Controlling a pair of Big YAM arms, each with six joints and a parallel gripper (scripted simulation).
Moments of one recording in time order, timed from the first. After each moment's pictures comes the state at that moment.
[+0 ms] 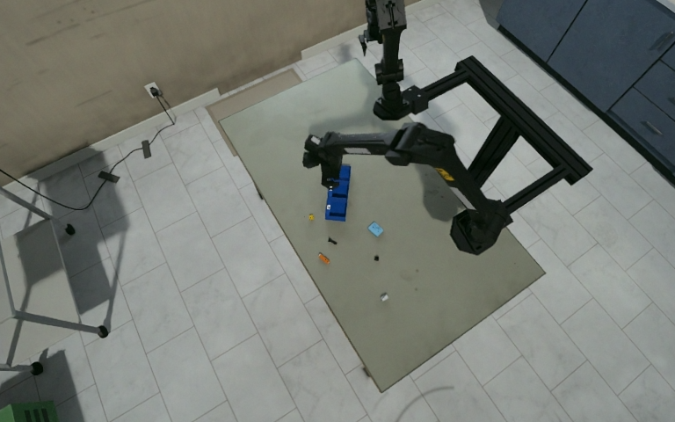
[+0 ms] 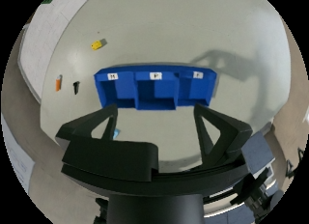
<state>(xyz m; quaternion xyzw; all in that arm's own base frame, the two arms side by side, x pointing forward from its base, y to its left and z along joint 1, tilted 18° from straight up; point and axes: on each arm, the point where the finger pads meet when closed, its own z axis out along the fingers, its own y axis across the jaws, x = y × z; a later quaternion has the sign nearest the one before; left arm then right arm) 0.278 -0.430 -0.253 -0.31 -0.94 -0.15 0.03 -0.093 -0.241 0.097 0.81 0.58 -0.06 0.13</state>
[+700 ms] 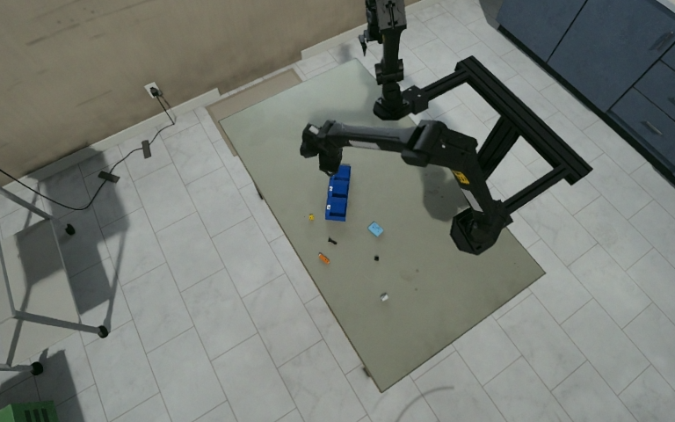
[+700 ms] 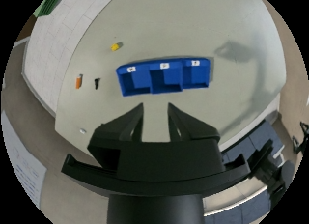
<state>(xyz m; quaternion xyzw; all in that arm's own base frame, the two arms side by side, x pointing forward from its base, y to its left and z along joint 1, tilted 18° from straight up) 0.289 -0.436 -0.175 -0.37 -0.92 -0.15 0.03 -0.093 -0.241 0.097 0.81 0.58 -0.06 0.13</state>
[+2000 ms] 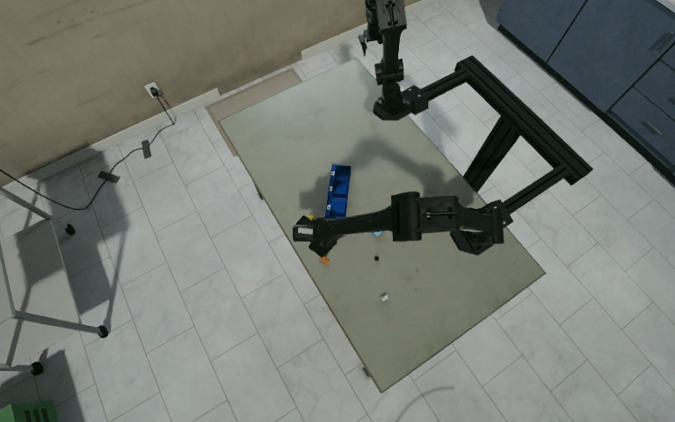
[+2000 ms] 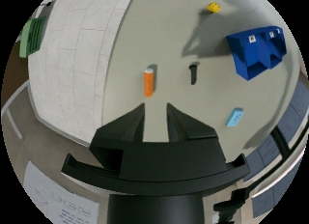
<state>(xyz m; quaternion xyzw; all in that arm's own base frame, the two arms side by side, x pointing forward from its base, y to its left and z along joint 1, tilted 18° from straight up) 0.450 -0.195 -0.224 -0.56 -0.82 -0.14 0.07 -0.093 -0.241 0.097 0.81 0.58 -0.06 0.13</state>
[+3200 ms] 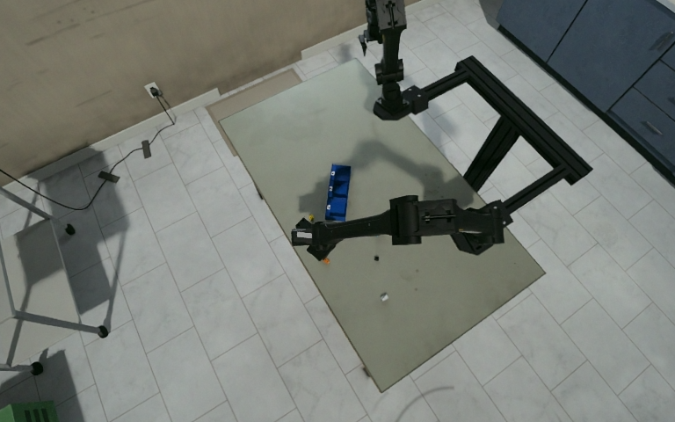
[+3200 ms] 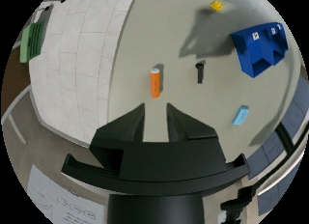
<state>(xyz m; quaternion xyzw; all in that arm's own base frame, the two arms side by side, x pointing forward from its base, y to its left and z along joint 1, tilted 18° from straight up) 0.459 -0.189 -0.226 -0.57 -0.80 -0.14 0.07 -0.093 -0.241 0.097 0.81 0.58 -0.06 0.13</state>
